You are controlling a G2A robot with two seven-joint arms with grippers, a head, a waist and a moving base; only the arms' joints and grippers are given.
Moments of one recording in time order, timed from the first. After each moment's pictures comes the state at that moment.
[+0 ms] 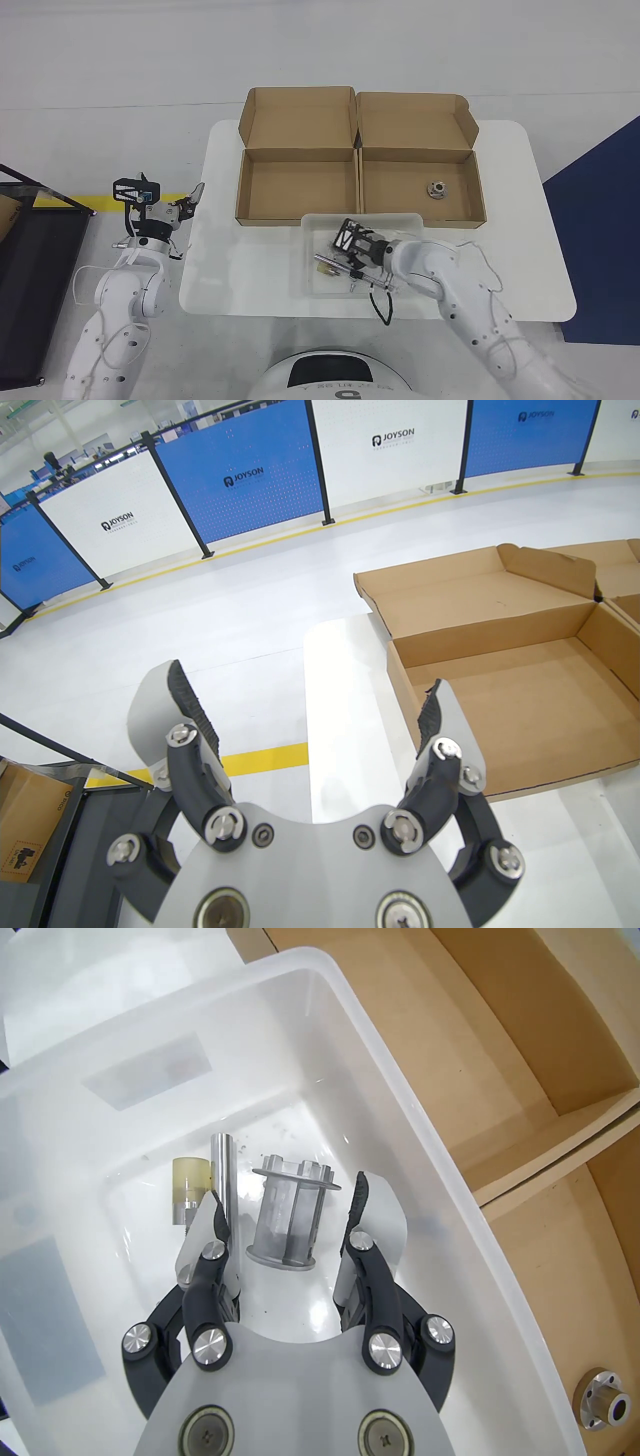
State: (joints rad) left arm 1.73 -1.15 -1.60 -1.80 1.33 0.00 0.00; right arm -1.38 -1.13 1.00 -1.65 -1.36 -0.51 0.52
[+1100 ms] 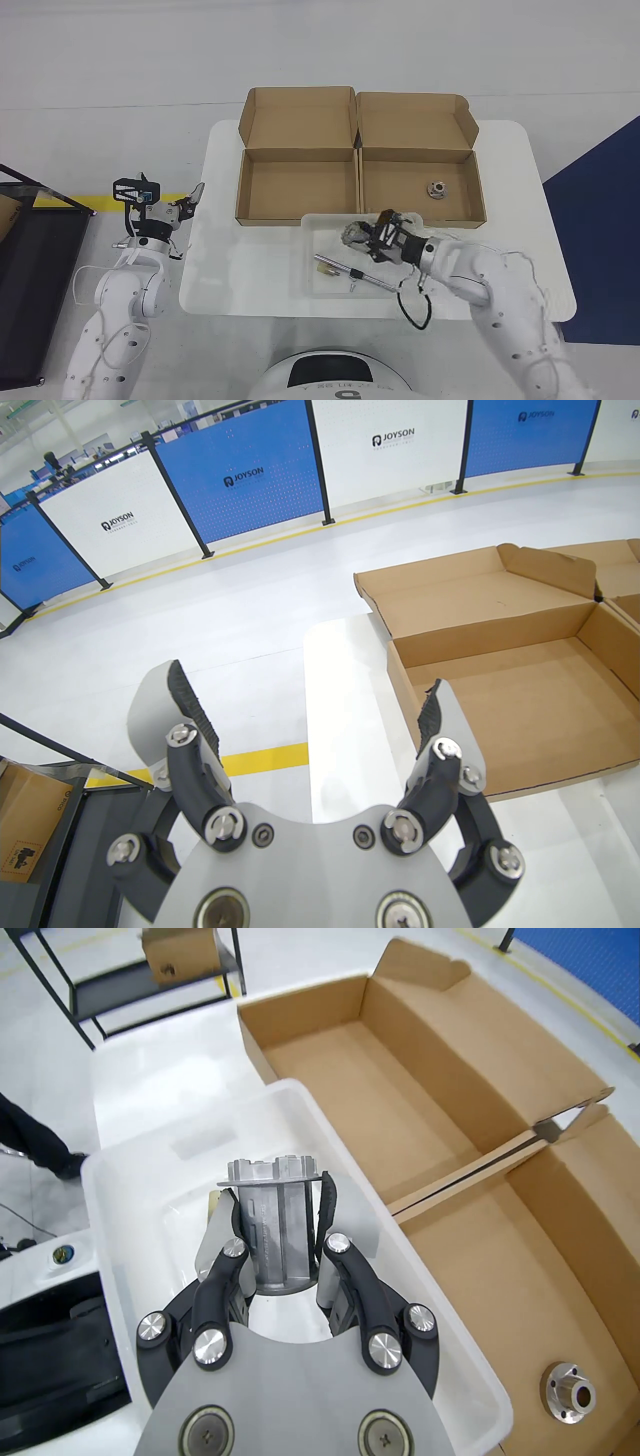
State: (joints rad) left arm 1.73 -1.15 -1.60 -1.80 1.33 0.00 0.00; right arm -1.59 -1.06 1.34 -1.84 -1.20 -0.72 0.26
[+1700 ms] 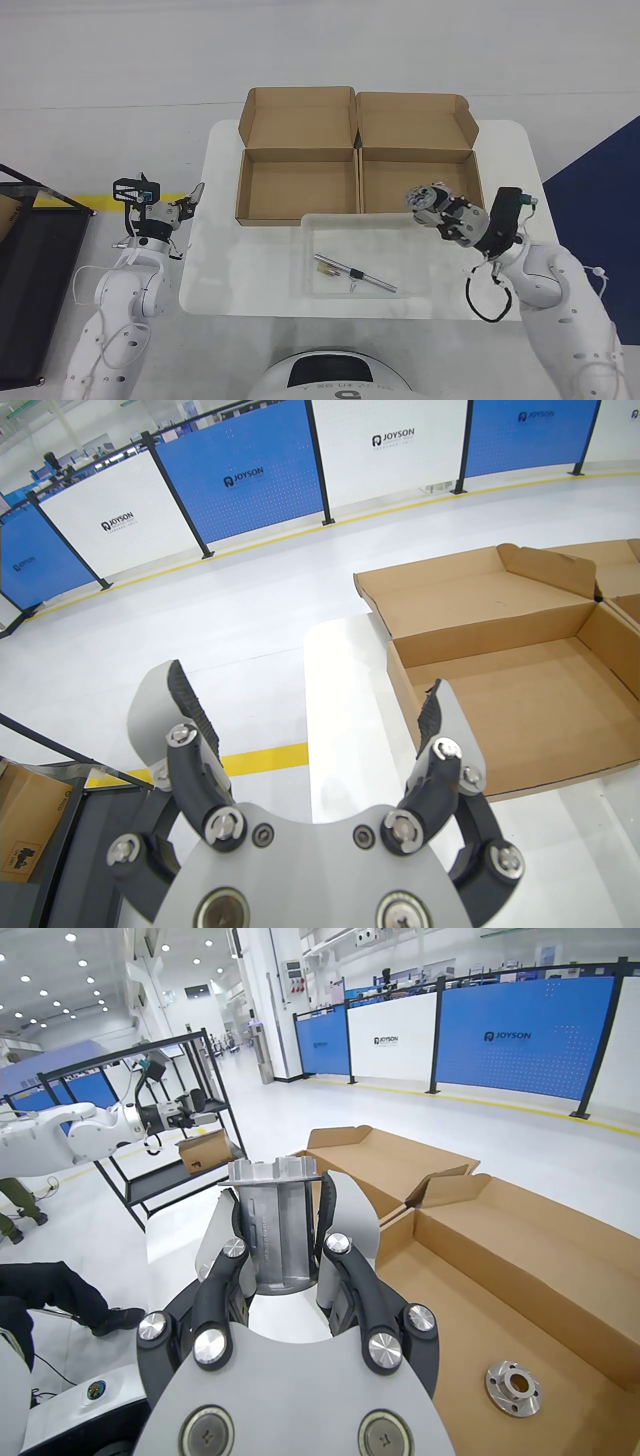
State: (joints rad) left arm 1.73 -1.15 -1.60 -1.80 1.33 0.00 0.00; right arm -1.66 -1.03 1.62 -1.74 -0.86 -0.94 -0.01
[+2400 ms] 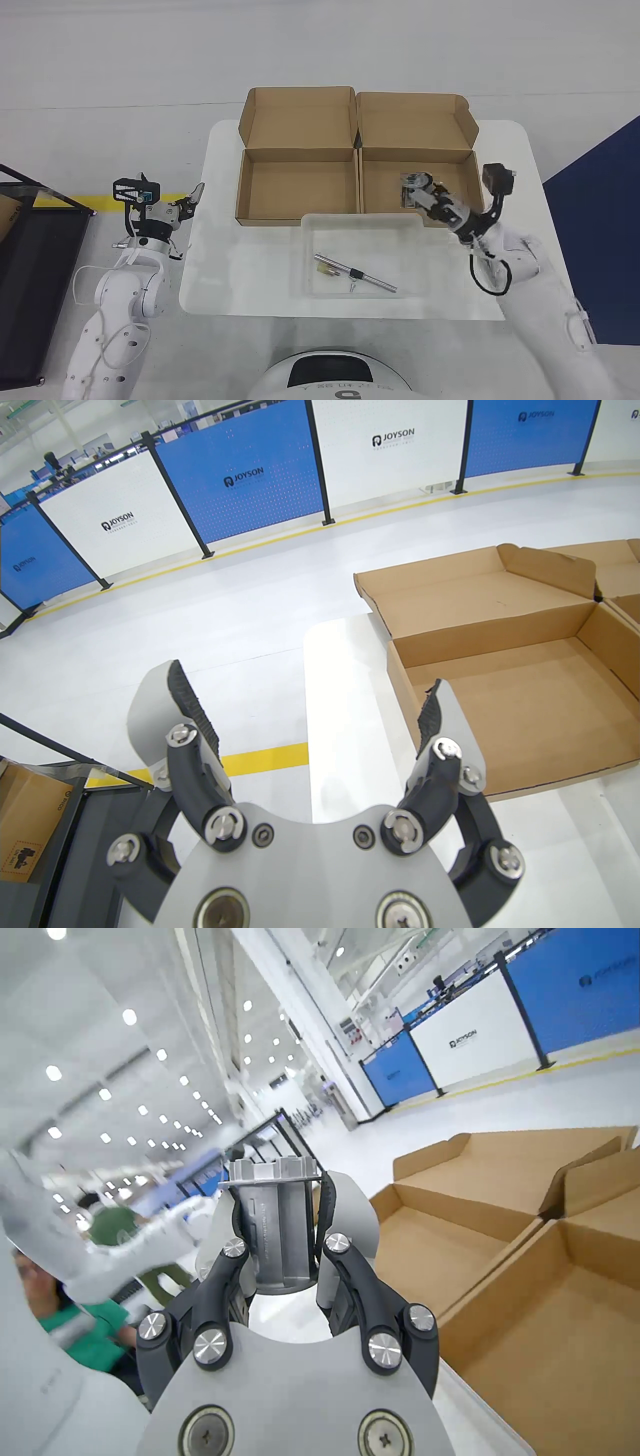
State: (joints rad) left arm 1.73 -1.15 -1.60 -1.80 1.33 0.00 0.00; right arm -1.37 -1.00 1.30 -1.41 0.13 -0.98 0.44
